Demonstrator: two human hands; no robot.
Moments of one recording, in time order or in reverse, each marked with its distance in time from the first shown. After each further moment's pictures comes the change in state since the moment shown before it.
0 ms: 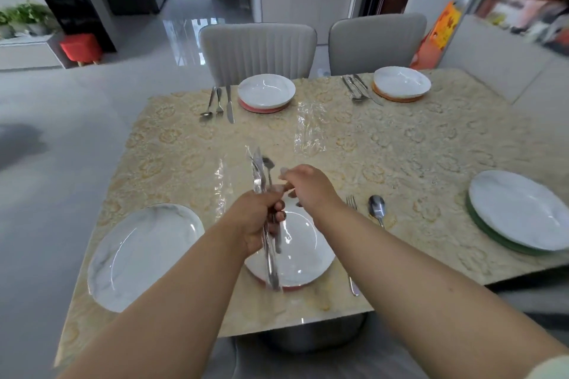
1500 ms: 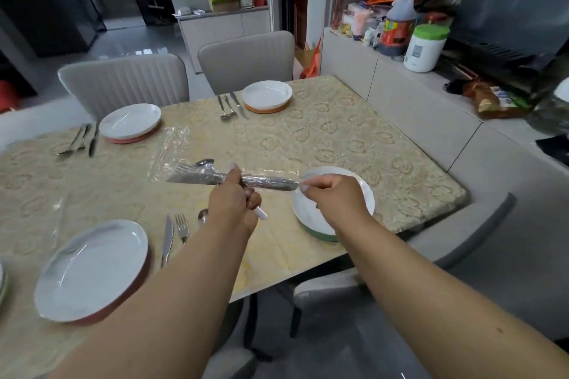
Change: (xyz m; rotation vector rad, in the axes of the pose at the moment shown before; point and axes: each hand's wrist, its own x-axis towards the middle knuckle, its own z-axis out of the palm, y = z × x) left_hand 0.013 -0.093 0.374 -0.455 0.169 0.173; right_hand -0.090 0.104 -0.407 0.038 0.362 -0.085
